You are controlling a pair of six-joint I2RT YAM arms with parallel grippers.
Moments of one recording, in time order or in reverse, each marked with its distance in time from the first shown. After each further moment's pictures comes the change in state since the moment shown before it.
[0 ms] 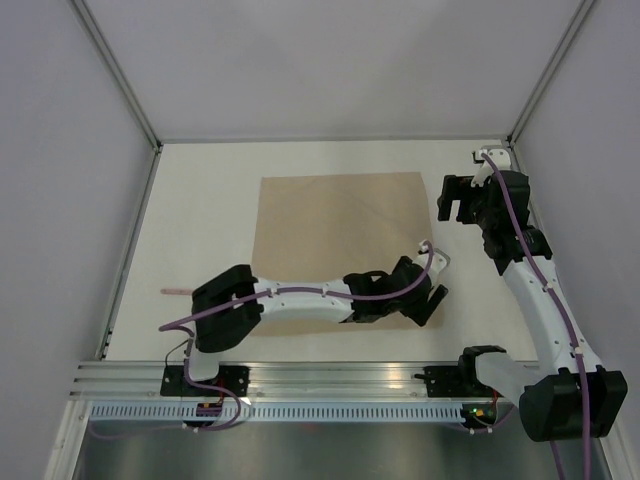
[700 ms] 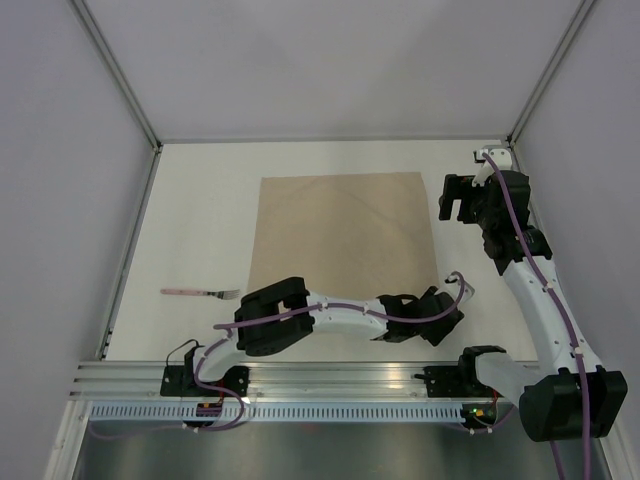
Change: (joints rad) left arm -0.100 0.332 0.223 0.020 0.010 -0.003; right arm 0.000 0.000 0.000 0.006 0.024 0.000
